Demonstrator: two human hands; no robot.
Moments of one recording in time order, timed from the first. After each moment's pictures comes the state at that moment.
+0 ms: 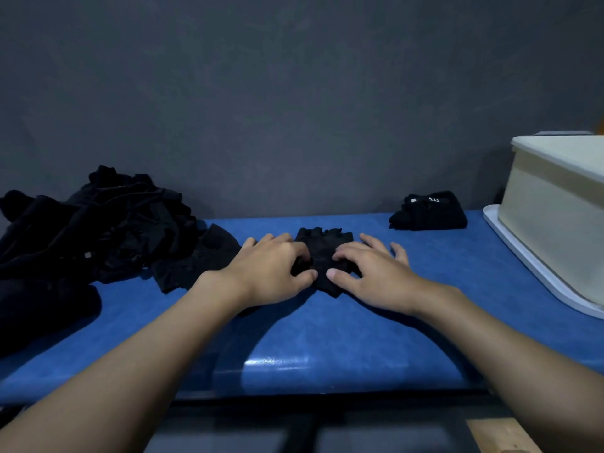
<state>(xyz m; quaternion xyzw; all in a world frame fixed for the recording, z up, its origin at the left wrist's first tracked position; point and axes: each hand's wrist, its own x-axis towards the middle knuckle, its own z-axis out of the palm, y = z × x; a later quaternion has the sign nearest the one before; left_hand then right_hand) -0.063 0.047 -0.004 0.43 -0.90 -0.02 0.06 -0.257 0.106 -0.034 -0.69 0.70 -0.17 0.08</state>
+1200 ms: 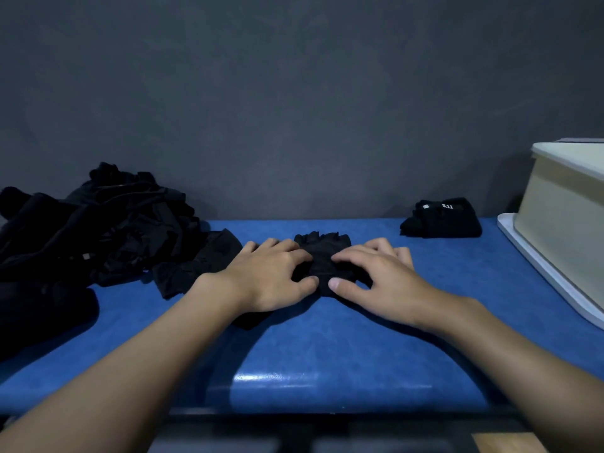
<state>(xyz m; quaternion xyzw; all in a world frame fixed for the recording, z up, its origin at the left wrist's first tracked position) -0.056 0.031 -0.009 0.43 -0.90 -0.02 0.01 -0.257 0.103 -0.035 -0.74 0.63 -0.22 0.01</state>
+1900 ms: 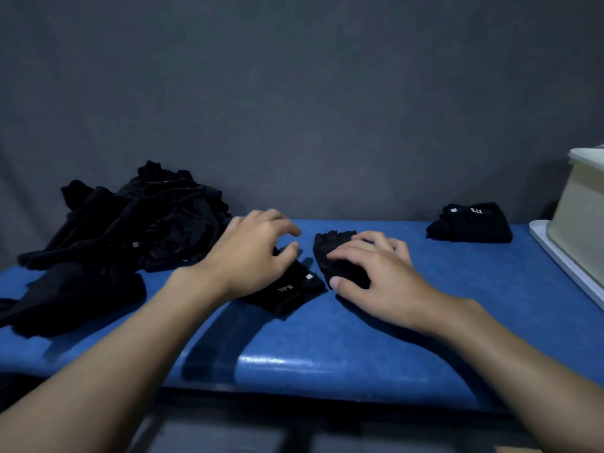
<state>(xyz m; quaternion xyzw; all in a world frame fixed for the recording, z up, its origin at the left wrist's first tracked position) 0.001 0.038 0.015 0.43 -0.88 0.02 0.21 -0.215 0.103 -0.023 -0.78 0.57 -0.27 -0.01</state>
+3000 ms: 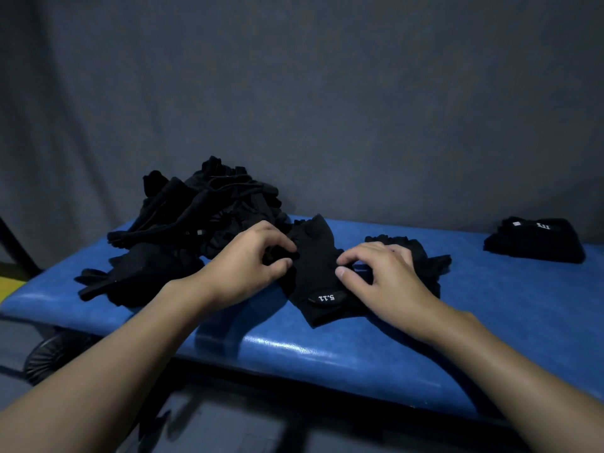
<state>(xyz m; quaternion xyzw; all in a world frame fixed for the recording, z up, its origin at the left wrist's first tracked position) 0.087 0.043 -0.005 0.46 -0.83 -0.13 0.30 -0.149 0.091 -0.024 -0.77 0.53 -0.35 0.05</state>
